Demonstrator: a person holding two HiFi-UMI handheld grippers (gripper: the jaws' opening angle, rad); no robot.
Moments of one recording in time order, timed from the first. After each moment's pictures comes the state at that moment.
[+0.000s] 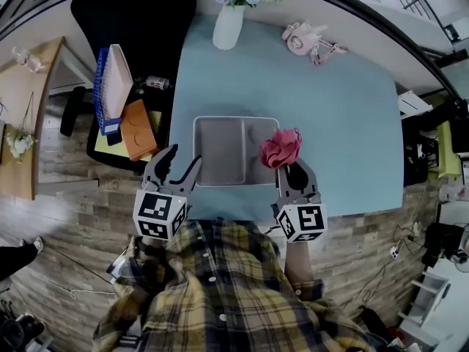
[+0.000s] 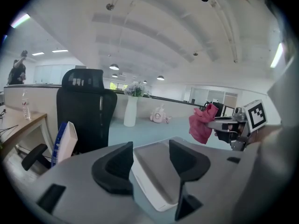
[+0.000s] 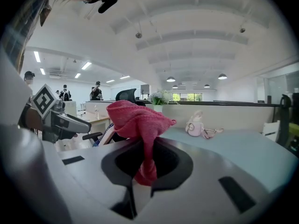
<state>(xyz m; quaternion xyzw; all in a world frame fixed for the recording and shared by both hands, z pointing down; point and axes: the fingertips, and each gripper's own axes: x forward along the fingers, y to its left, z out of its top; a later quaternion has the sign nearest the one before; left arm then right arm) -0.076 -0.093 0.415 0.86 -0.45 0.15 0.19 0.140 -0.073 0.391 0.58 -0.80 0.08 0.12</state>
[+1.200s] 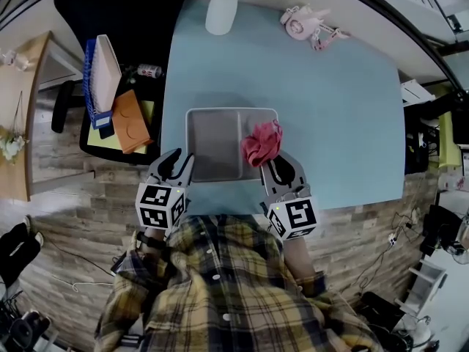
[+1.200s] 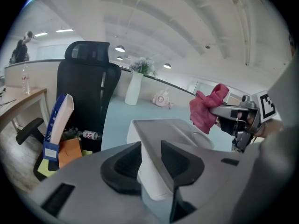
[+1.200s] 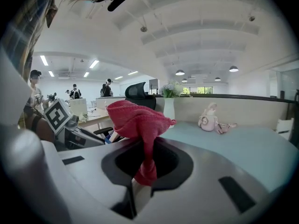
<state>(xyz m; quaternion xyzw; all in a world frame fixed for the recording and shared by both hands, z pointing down) -0.070 -0.087 0.495 0.83 -0.43 0.20 0.28 0.106 -0.079 0.413 0.52 -0.83 0.10 0.14</state>
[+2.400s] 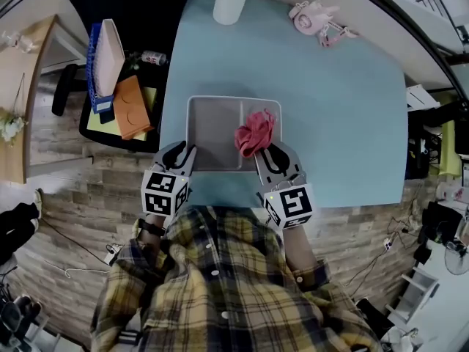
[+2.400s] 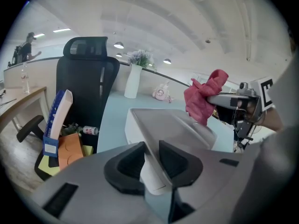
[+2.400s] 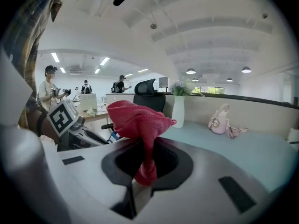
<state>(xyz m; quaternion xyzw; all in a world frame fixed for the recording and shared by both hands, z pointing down) -0.060 -0.074 0.523 0.83 -0.43 0.22 0.28 0.090 -0.083 0.423 0.47 -0.86 0.08 0.17</state>
